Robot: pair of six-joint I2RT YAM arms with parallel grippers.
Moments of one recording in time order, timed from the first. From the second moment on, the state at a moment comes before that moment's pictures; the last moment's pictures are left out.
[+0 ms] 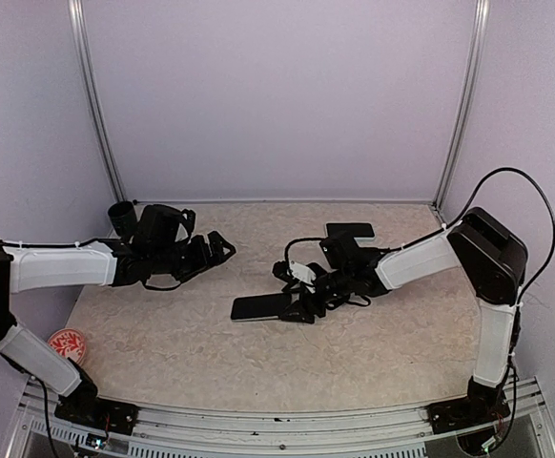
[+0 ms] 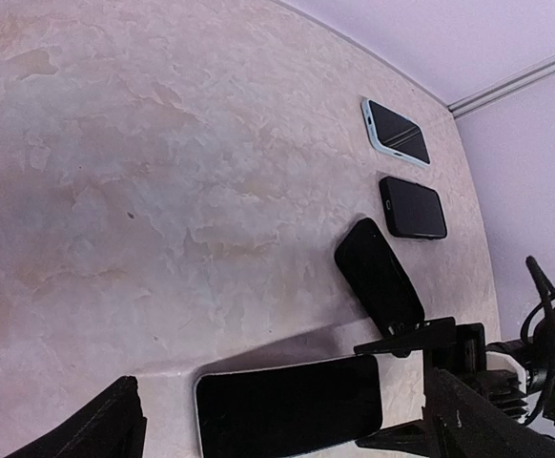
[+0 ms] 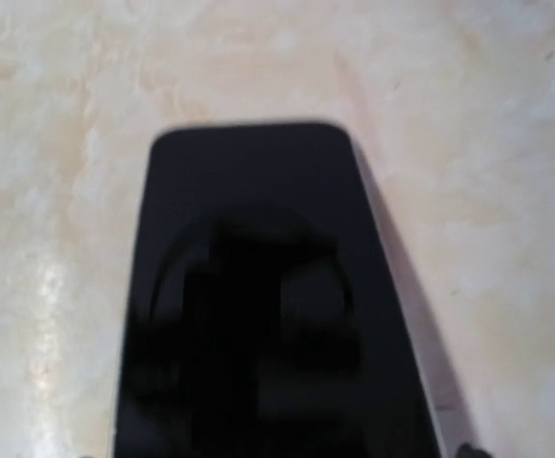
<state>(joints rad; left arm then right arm) -0.60 1.46 0.85 0.02 0.07 -0.77 0.76 1.99 1.08 0.19 -0.56 -0.44</state>
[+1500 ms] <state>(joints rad) -0.60 1.47 0.79 0.10 0.15 -0.80 0.79 2.00 1.01 0.21 -0.52 -0.38</state>
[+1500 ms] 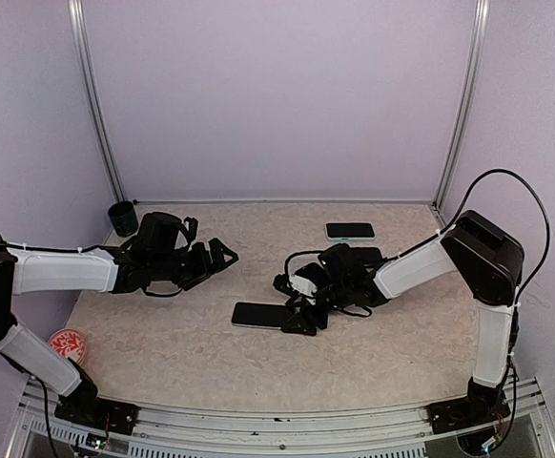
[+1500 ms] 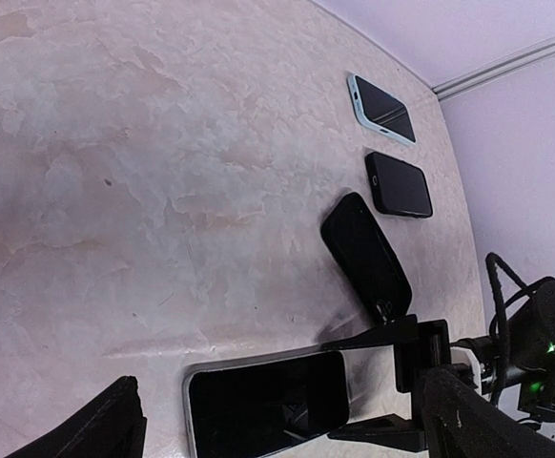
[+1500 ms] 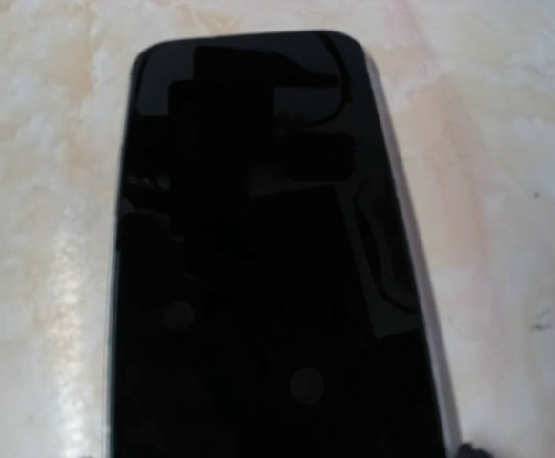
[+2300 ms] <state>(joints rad) -0.60 1.46 0.79 0.08 0.14 -0.80 0.83 2.10 1.20 0.09 -0.51 -0.45</state>
